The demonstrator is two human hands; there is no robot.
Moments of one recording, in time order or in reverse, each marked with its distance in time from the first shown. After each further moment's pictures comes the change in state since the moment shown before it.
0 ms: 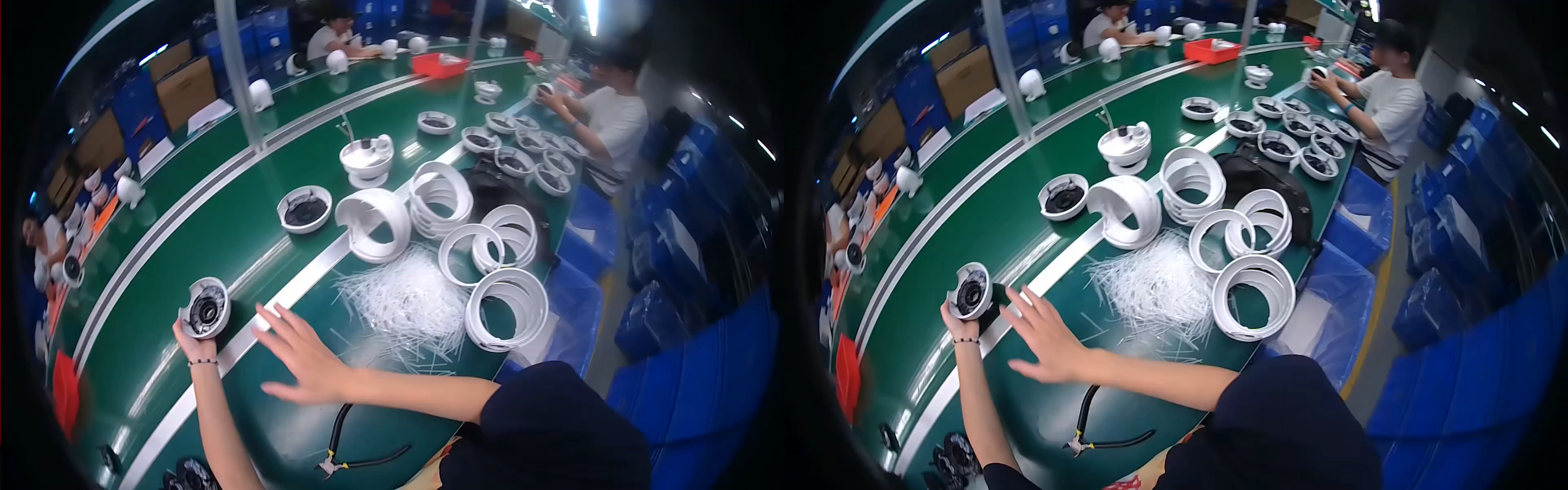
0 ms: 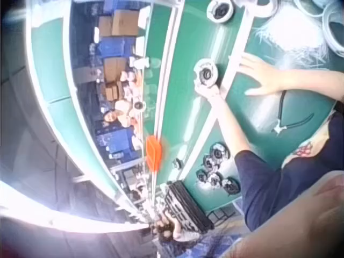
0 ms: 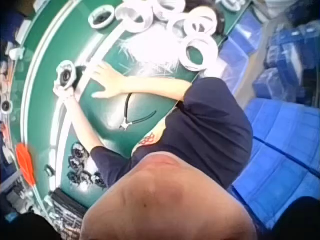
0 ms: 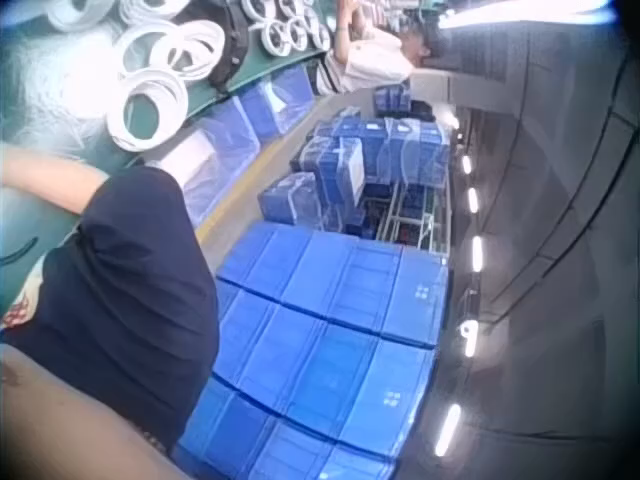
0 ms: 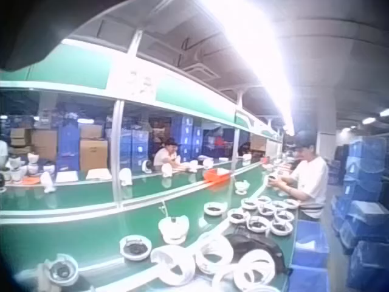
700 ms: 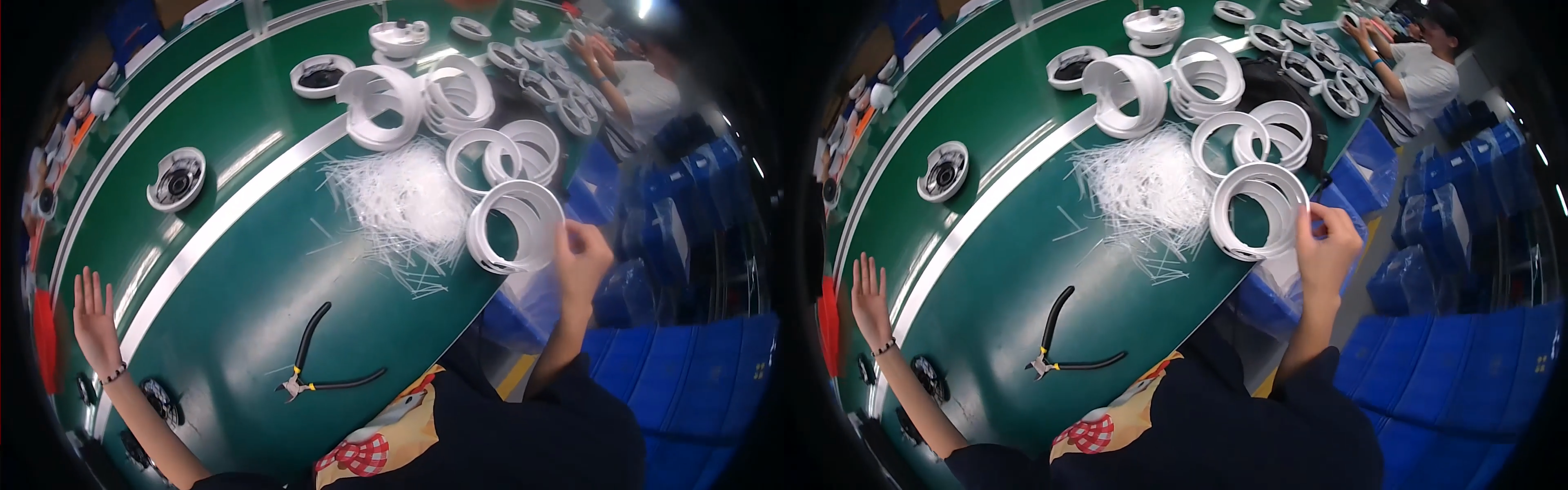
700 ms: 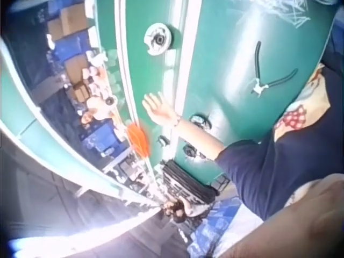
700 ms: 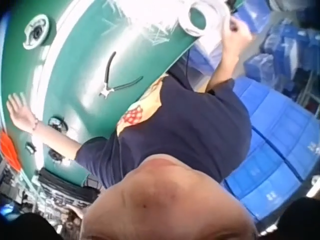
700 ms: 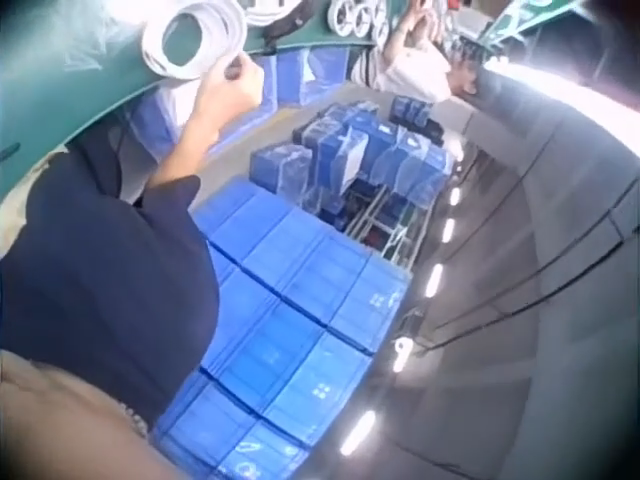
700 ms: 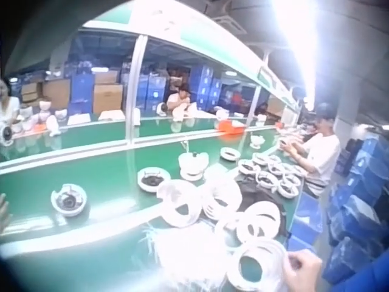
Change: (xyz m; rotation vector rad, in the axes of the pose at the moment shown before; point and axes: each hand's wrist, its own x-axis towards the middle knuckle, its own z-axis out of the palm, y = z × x) left_hand -0.153 0.131 0.040 0.243 0.096 0.231; right_hand -0.150 0.003 -0.232 -0.948 0.589 0.643
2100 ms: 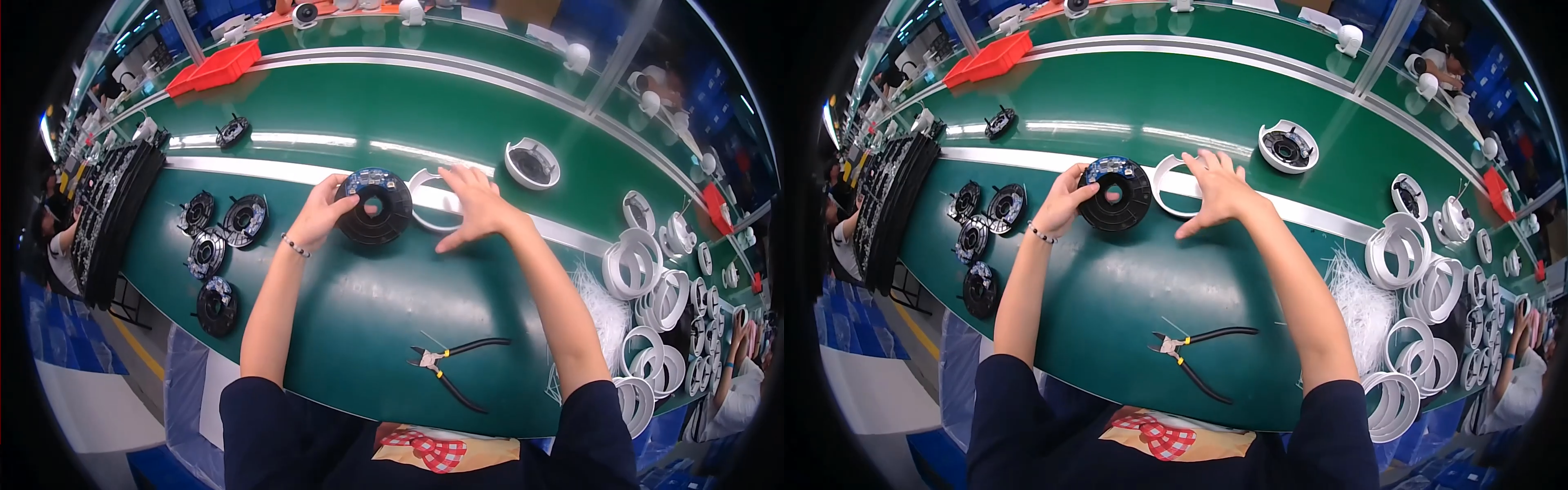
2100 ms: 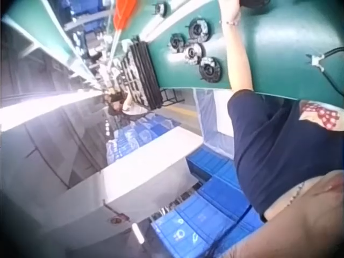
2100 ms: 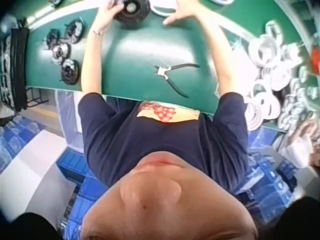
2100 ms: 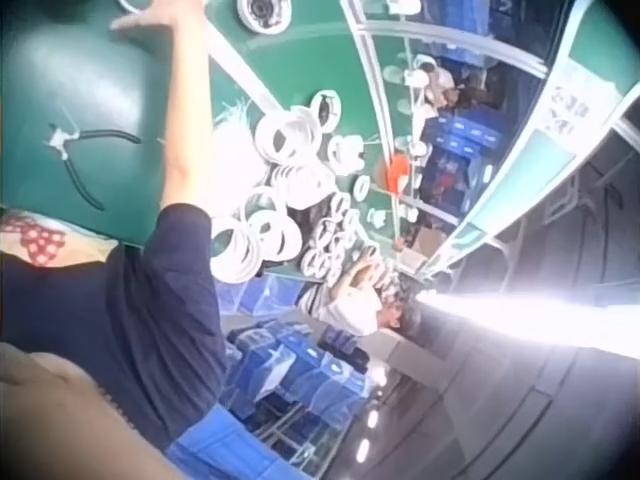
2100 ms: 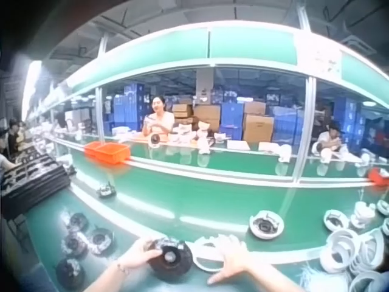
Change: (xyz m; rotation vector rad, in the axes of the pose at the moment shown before) left_hand -0.051 -0.028 -0.102 0.430 -0.149 -0.029; right_hand -0.049 -0.372 0.201 0.424 -1.322 -1.304
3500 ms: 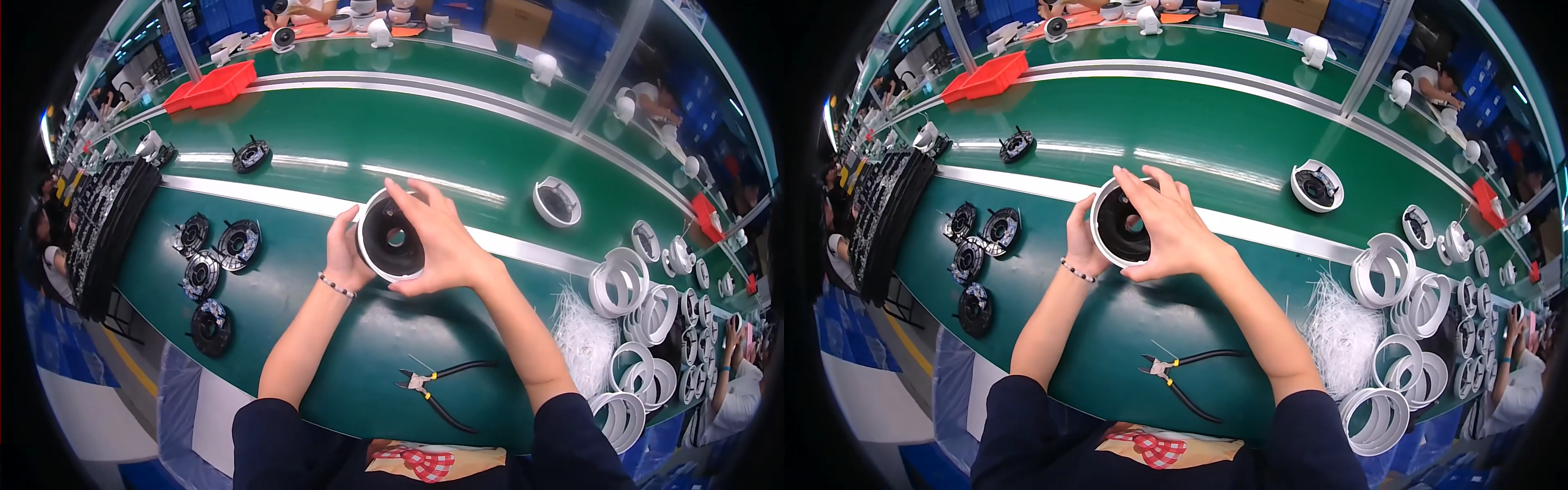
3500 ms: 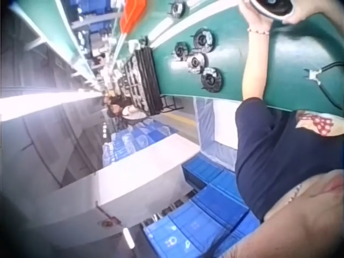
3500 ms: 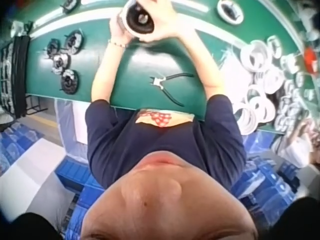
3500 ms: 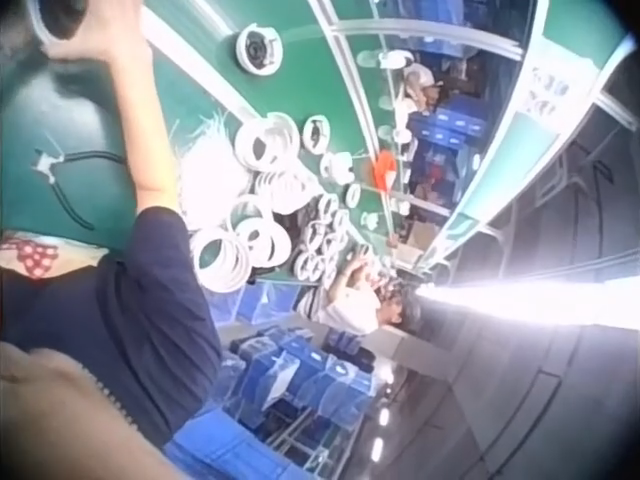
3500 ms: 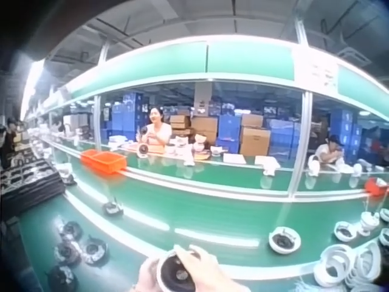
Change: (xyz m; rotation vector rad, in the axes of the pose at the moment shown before) left_hand 0.001 -0.007 0.067 -0.943 -0.135 -0.095; right_hand -0.021 -0.063 -0.015 0.136 0.420 -0.489
